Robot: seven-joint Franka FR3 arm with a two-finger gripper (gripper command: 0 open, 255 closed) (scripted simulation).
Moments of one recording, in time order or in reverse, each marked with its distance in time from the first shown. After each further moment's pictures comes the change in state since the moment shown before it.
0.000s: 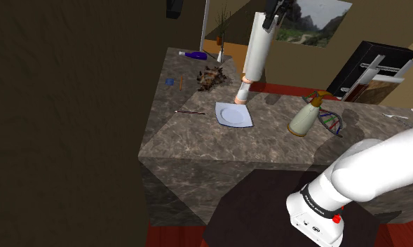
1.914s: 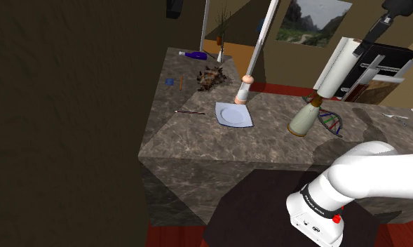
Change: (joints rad) arm -0.115 -0.460 -0.424 -0.361 -0.201 -0.054 -0.520
